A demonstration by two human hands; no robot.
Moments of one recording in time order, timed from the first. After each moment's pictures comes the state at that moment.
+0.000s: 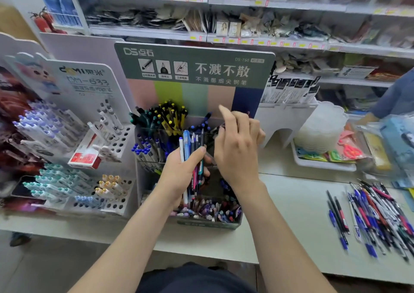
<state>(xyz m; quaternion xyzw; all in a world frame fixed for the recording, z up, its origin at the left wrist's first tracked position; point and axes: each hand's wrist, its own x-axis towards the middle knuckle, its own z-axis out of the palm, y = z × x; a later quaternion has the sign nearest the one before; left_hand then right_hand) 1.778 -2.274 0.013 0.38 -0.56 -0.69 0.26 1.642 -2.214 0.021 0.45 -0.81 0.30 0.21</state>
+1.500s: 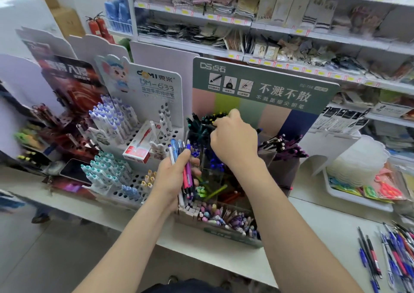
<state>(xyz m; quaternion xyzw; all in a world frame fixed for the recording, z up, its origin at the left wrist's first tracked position) 1.879 -2.326 0.013 0.43 -0.38 -0.73 0.37 1.723 -2.309 0.089 0.55 -0.82 0.14 0.04</state>
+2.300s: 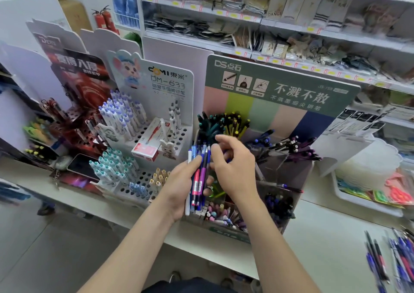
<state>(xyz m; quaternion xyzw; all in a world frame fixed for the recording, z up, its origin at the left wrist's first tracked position) 1.897 -2.319 0.019 0.32 -0.35 -0.84 0.27 1.762 -2.279 0.032 0.42 -0.72 0.51 -0.20</state>
